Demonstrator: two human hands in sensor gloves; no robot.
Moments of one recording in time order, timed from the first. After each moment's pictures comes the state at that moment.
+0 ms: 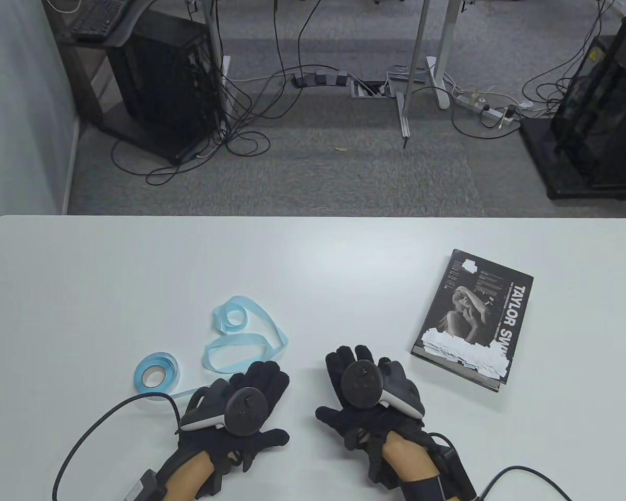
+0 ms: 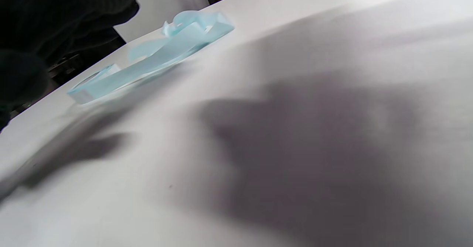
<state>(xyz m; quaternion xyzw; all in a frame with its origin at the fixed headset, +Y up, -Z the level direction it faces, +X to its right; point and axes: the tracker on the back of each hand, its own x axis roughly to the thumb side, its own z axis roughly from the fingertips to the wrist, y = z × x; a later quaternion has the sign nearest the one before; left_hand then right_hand) -0.159 -0.753 -0.280 -0.19 -0.32 0.09 0.92 0.062 -0.746 -0.299 0.20 0.19 0.94 0.18</state>
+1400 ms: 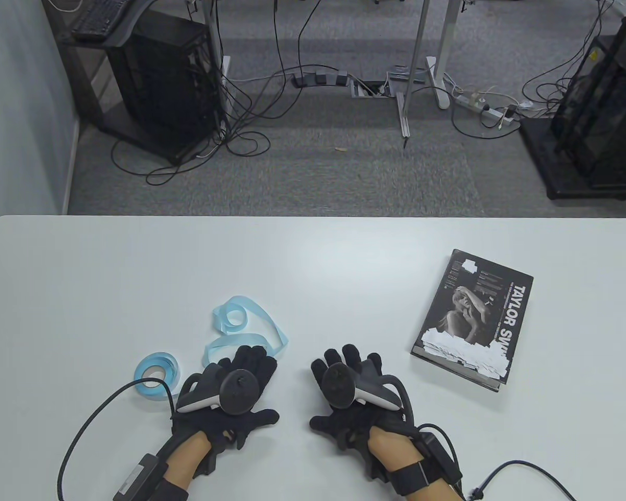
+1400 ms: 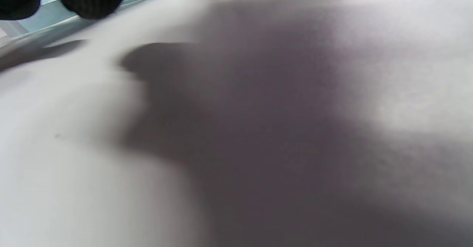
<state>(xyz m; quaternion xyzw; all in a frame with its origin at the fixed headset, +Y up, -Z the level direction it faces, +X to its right) -0.181 -0.783 -0.314 -0.20 -0.28 0.07 0.94 0.051 -0.773 -0.315 0.19 0.23 0.95 0.08</state>
